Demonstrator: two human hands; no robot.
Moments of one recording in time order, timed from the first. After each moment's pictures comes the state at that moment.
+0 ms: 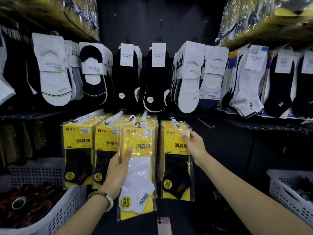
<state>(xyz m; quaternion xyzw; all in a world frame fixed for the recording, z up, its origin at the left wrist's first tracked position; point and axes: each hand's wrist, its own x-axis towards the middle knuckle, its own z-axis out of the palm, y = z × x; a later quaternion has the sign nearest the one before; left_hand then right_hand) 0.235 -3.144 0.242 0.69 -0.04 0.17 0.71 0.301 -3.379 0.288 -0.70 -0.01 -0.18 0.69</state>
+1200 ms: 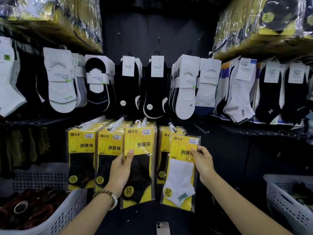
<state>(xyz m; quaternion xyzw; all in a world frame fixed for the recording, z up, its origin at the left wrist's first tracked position) 0.220 -3.150 0.257 0.72 -0.03 0.20 0.66 0.257 -3.397 0.269 -0.67 0.06 -0.23 0.70</state>
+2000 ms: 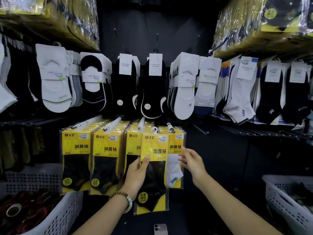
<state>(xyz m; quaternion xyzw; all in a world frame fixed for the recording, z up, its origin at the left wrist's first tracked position) 0.239 -3.196 0.244 0.71 -0.06 0.12 0.69 0.272 -3.385 0.261 -0.68 0.05 -0.14 0.72</state>
